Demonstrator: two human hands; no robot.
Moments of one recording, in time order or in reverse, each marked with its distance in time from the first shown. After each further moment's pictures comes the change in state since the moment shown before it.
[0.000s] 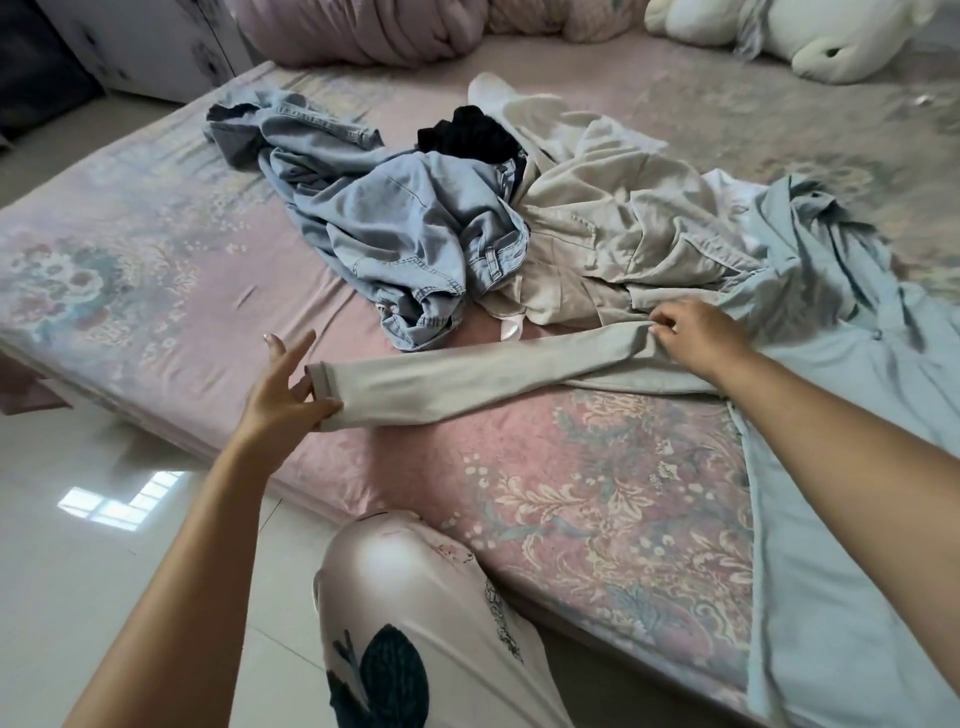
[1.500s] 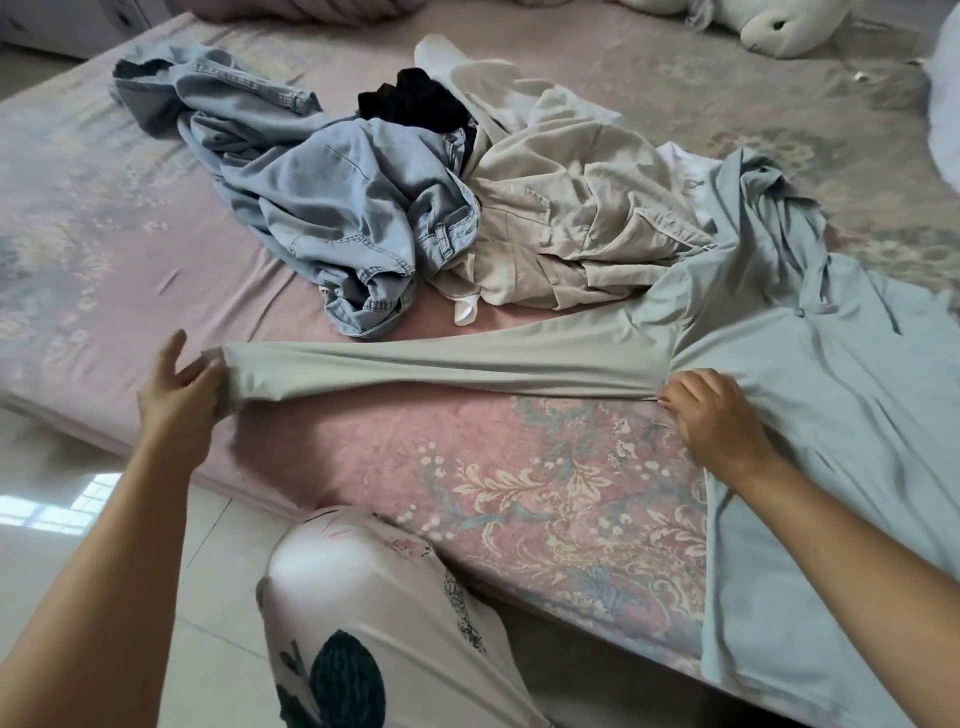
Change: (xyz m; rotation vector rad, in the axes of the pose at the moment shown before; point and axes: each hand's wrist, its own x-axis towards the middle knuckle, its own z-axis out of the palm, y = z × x) left_hand 0.030 -0.030 -0.017 -0.185 0.361 -0.226; right_hand -0.114 0.077 0.038 -0.341 0.362 -0.442
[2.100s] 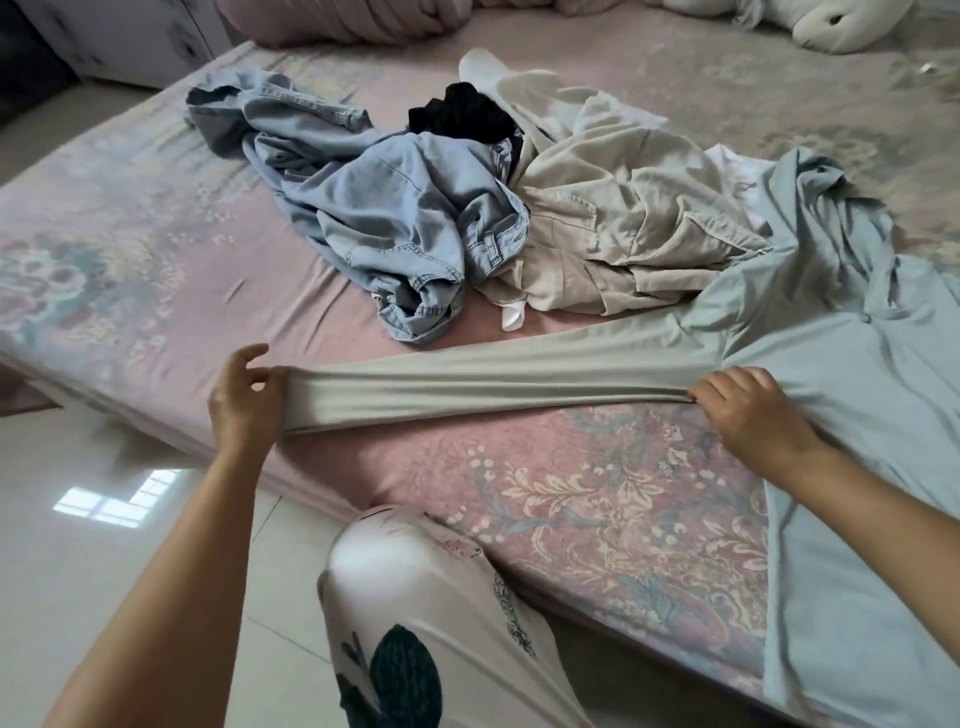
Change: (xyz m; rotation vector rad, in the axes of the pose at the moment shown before) left_hand -0.005 -0.004 -0.008 0.545 0.127 0.347; right_hand 0.022 -0.008 0.003 -0.066 -0.031 -0.180
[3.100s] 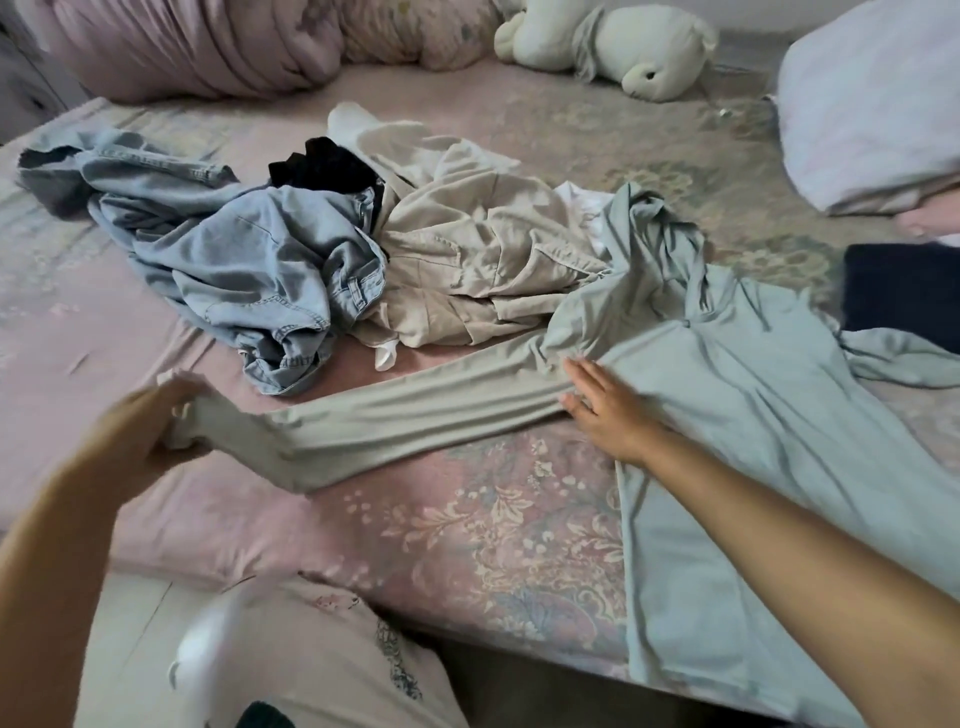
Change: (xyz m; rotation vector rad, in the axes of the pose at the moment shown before) left_hand -0.018 0.110 0.007 -0.440 -0.470 -0.379; right_hand 0.013 0.003 -0.034 0.609 -0.495 0.650
